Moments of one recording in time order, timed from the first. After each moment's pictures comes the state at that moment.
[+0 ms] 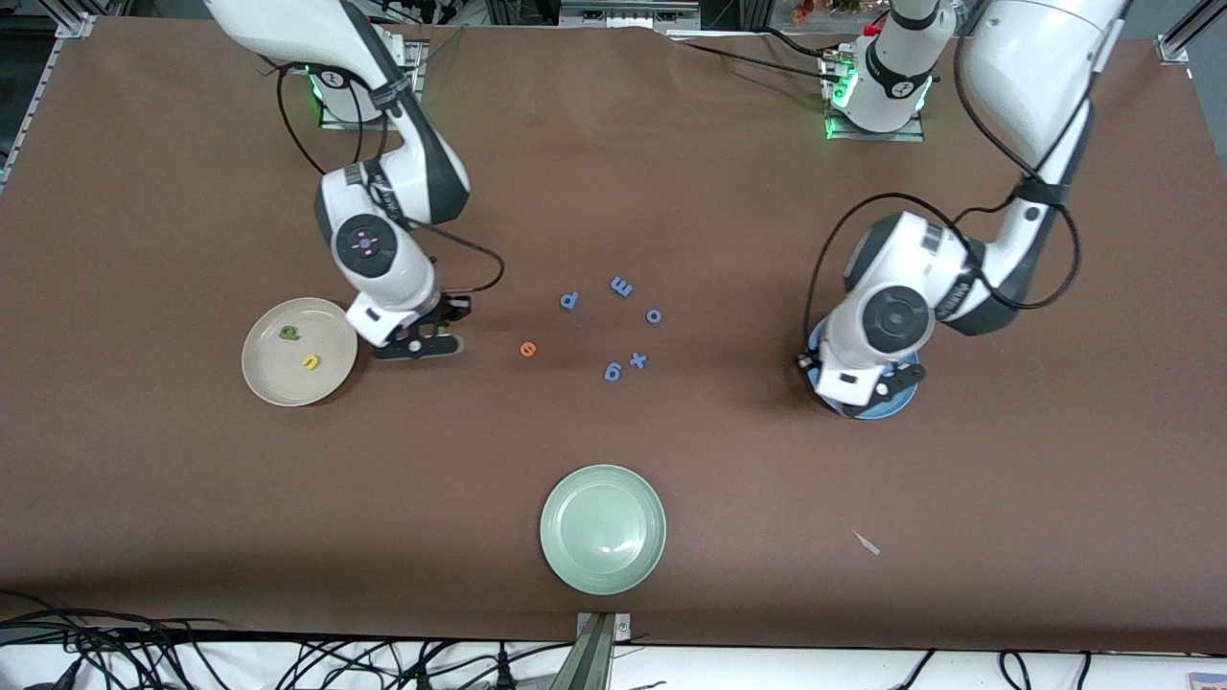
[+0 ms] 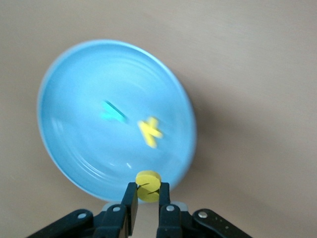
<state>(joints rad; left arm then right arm) 0.03 0.54 -0.33 -1.76 0.20 1.99 -0.88 0.55 0.40 -0.18 -2.01 0.04 2.29 0.26</state>
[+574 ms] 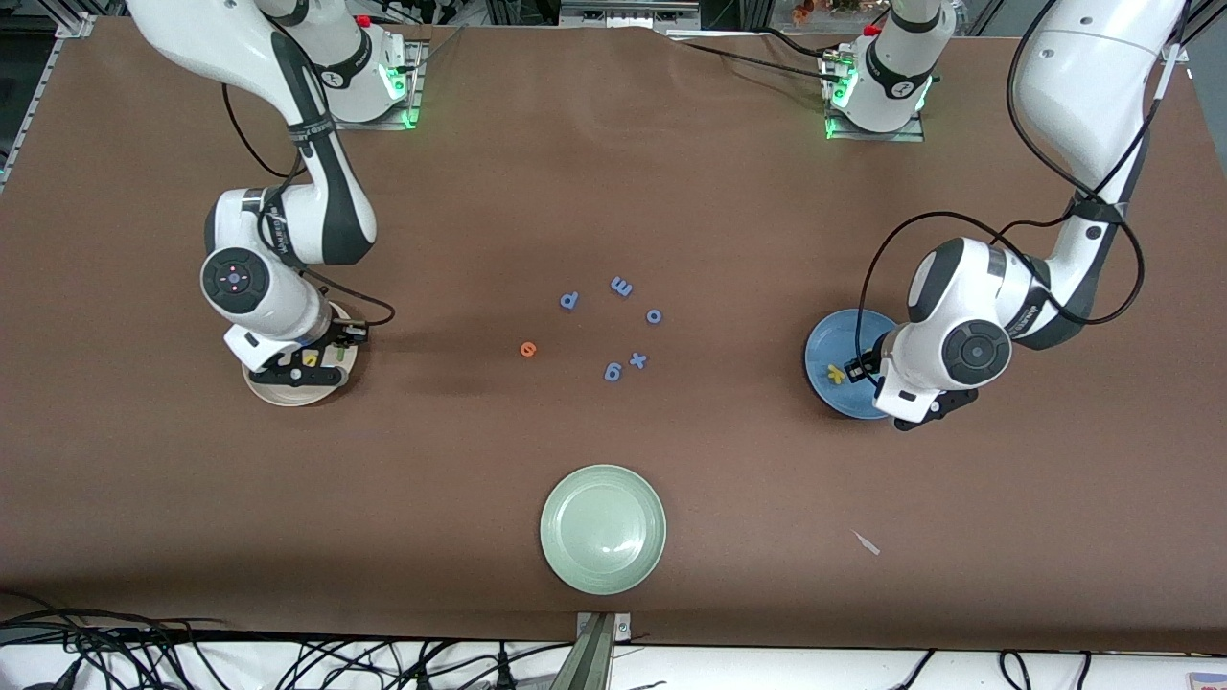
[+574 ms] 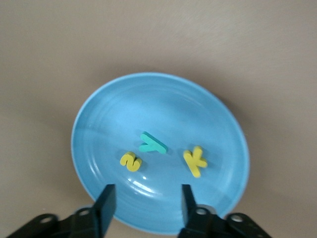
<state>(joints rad) 0.12 0.53 -0.34 -1.74 0.20 1.96 -0.71 0.51 0.42 -0.37 -2.01 0.04 2.25 0.14</state>
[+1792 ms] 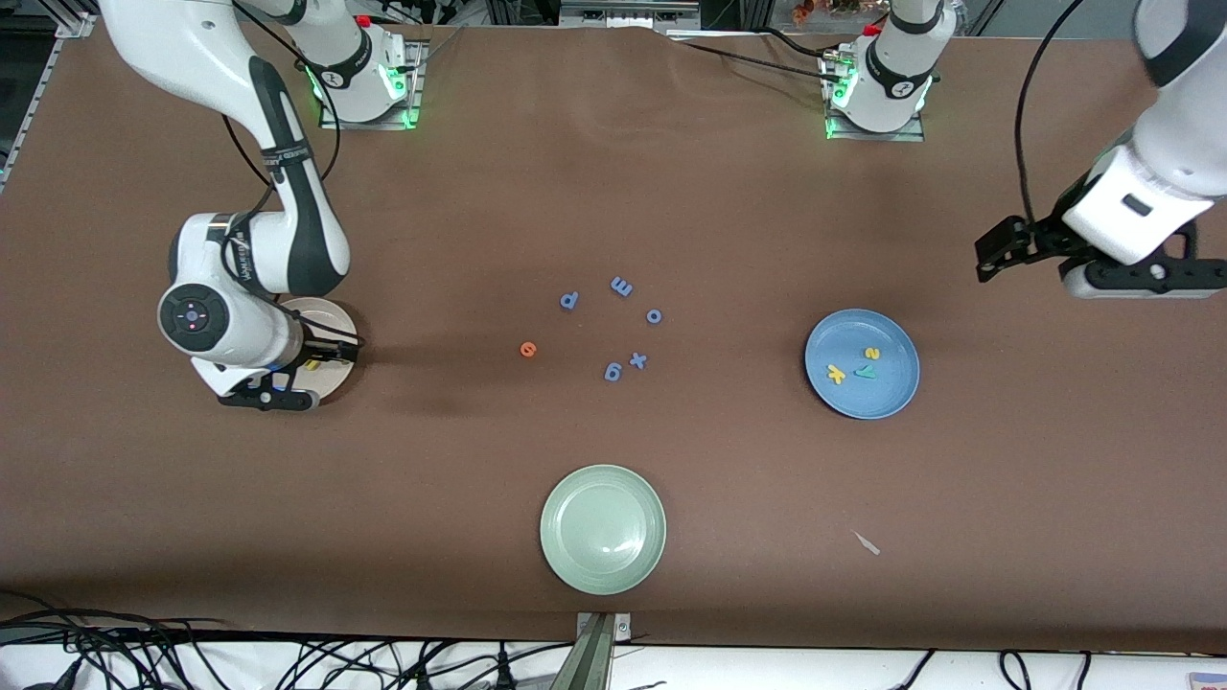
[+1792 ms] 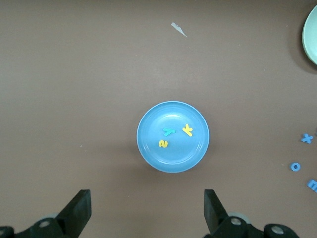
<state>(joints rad) 0.01 0.02 -0.12 -1.73 0.02 1.76 -0.13 0.47 0.49 -0.35 -1.84 0.07 2.12 0.17</state>
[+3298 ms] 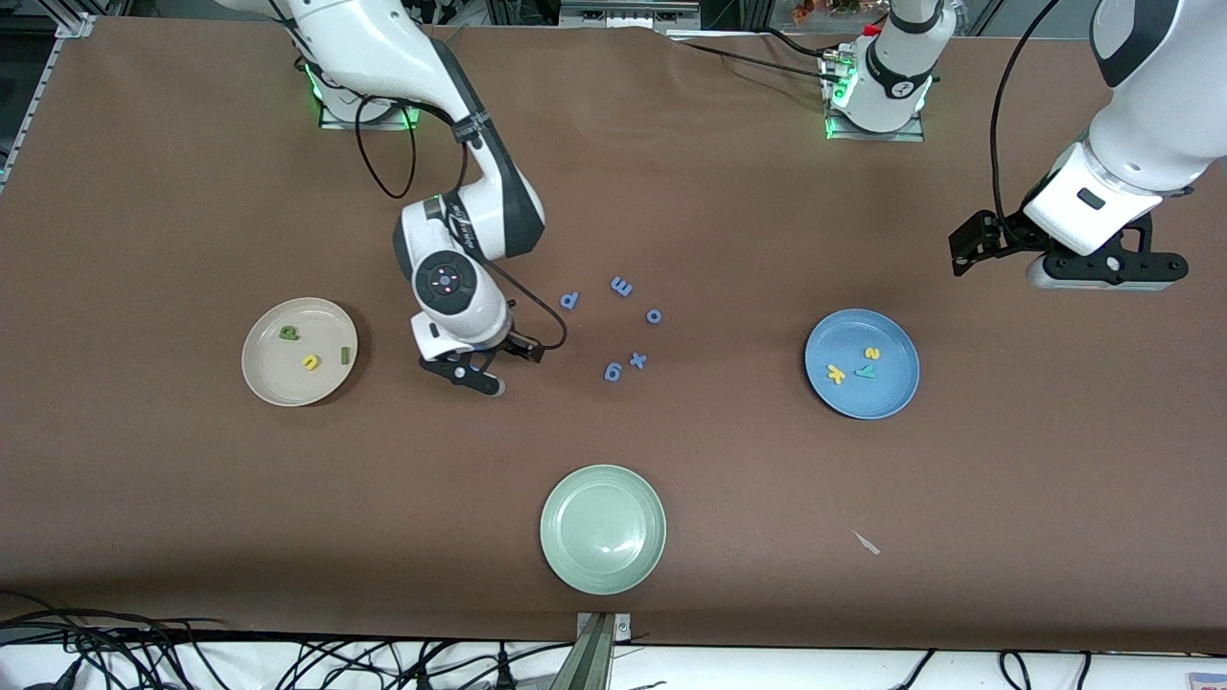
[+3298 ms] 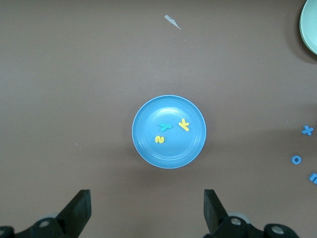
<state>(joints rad) -0.02 -0.02 -0.12 -1.77 0.02 1.77 -0.13 0.84 0.69 -0.34 -1.64 0.31 2.21 0.74</state>
